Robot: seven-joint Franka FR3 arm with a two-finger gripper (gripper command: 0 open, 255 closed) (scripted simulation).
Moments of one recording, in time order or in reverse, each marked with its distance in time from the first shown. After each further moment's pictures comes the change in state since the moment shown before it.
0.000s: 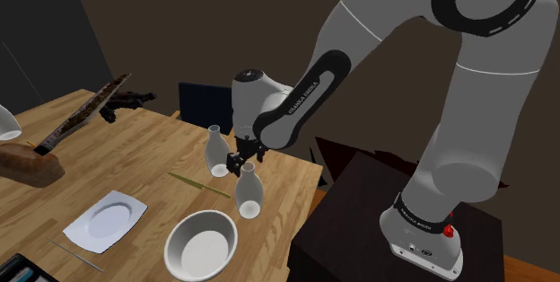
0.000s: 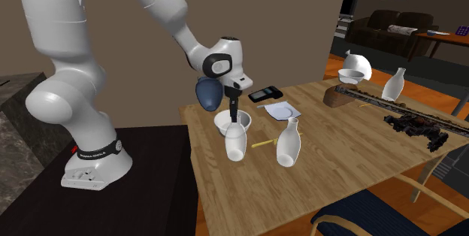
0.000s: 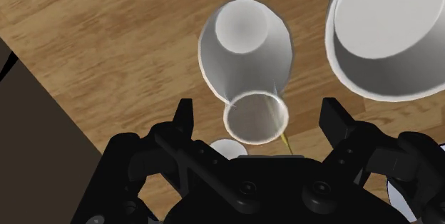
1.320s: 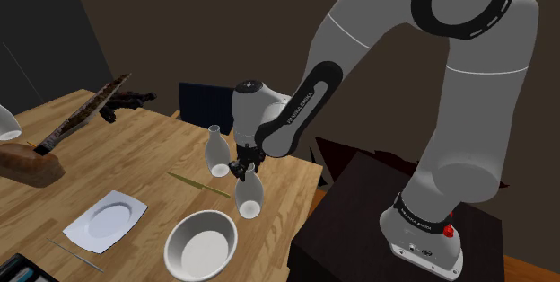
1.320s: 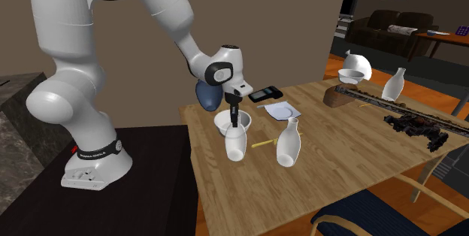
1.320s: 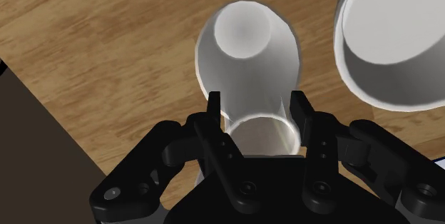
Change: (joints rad) arm 0.015 0.075 -0.026 0.007 -0.053 0.066 0.038
